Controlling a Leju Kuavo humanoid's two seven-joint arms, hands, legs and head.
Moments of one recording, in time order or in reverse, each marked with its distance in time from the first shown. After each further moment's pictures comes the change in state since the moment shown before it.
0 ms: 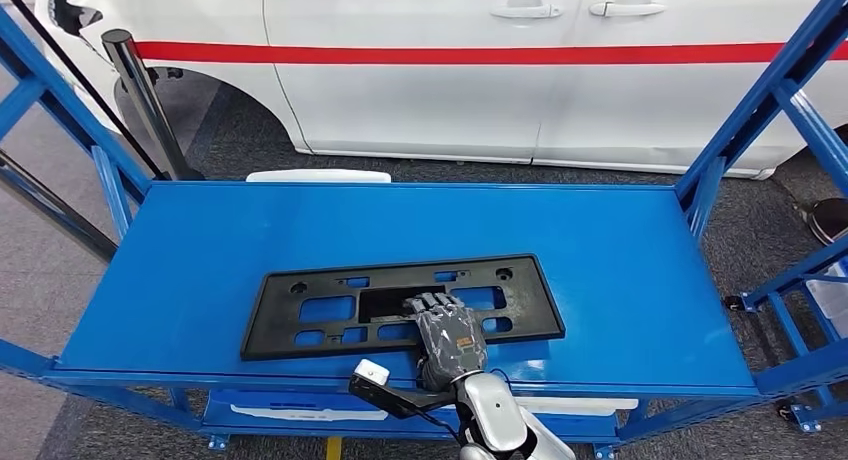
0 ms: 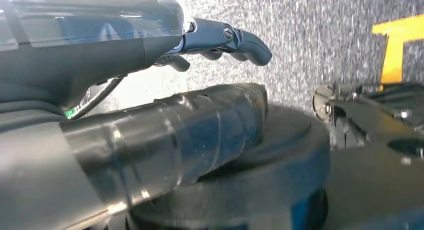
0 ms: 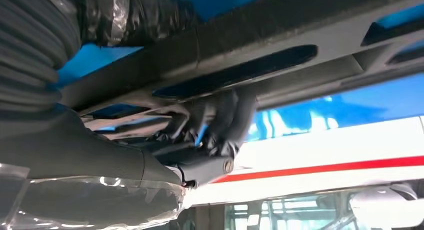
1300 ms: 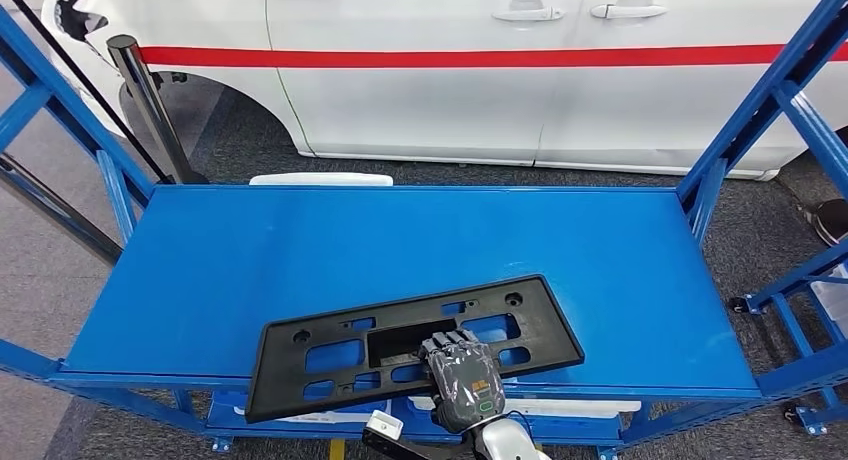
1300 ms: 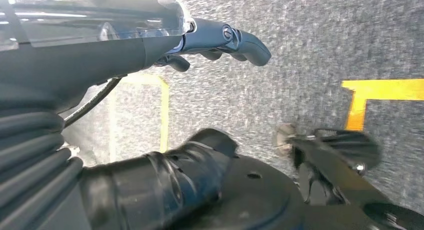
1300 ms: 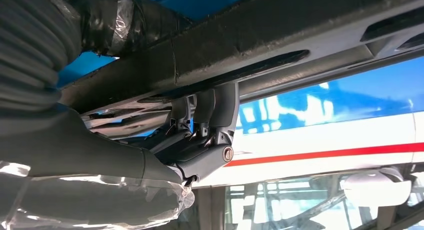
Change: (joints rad) left arm 0.006 0.004 0.002 0.000 0.049 0.105 -0.107; right arm 0.191 -0.076 -0.021 -0.135 0.133 -0.048 -0.016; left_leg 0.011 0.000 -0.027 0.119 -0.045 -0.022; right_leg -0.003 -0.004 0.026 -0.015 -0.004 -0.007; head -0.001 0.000
